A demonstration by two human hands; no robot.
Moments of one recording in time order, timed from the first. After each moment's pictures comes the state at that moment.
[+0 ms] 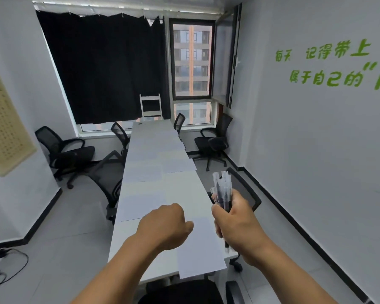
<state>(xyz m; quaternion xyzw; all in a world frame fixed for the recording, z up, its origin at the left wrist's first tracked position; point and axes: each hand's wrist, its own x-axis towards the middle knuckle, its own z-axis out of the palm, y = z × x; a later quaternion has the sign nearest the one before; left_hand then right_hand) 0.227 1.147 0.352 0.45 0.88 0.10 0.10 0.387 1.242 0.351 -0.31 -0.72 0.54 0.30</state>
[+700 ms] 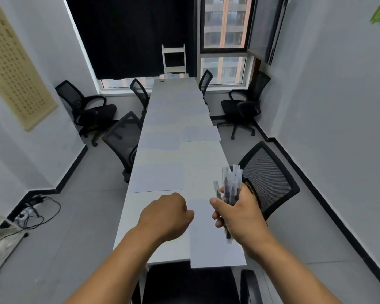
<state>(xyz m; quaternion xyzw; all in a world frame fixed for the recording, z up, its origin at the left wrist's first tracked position) 0.136 1.222 0.267 0.35 0.91 0.10 0.17 0.279 1.346 0.252 -0.33 -0.68 0.61 0.23</state>
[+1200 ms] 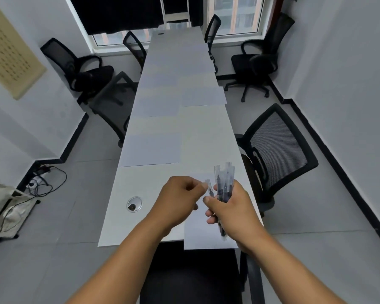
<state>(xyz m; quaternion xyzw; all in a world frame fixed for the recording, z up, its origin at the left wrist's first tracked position) 0.136 1.302 0.186 0.24 0.83 0.40 0.30 0.259 1.406 0.146 -0.35 -0.65 0.66 0.14</state>
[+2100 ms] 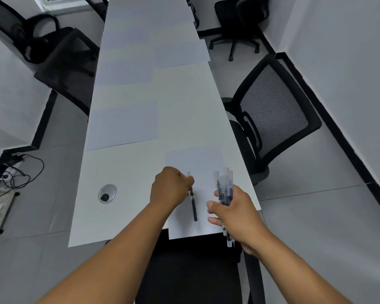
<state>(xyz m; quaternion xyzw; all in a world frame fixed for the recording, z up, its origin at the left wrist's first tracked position) 0.105 1.373 0.025 0.16 0.90 0.26 0.31 0.286 1.442 0.031 -0.44 -0.56 0.70 0.07</state>
